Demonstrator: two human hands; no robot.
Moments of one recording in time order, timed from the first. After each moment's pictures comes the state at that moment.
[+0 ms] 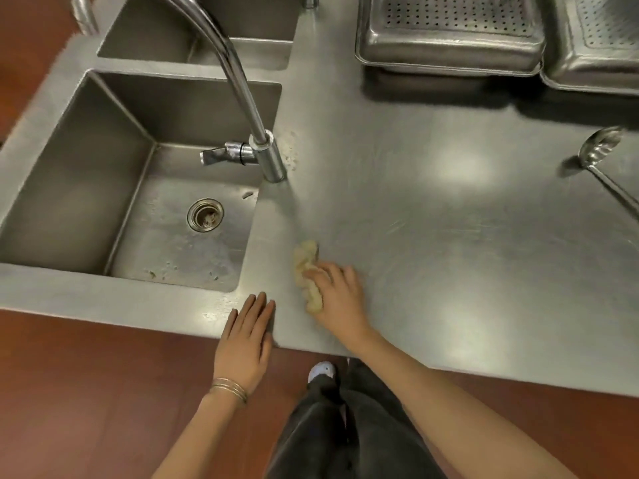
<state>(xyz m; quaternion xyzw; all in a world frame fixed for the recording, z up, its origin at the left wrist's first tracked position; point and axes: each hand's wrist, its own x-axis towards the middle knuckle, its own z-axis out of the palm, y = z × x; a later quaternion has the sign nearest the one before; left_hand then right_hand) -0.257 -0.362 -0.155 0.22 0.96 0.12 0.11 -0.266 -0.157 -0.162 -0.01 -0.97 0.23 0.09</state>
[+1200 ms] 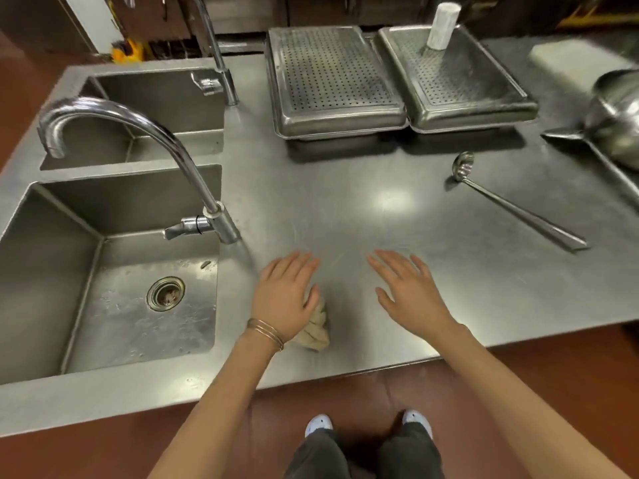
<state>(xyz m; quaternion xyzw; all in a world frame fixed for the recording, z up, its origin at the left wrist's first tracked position) -0.324 -0.234 -0.028 0.45 0.88 0.15 -0.05 -0.195 -0.032 -0.040 -0.11 -0.99 0.06 0.07</state>
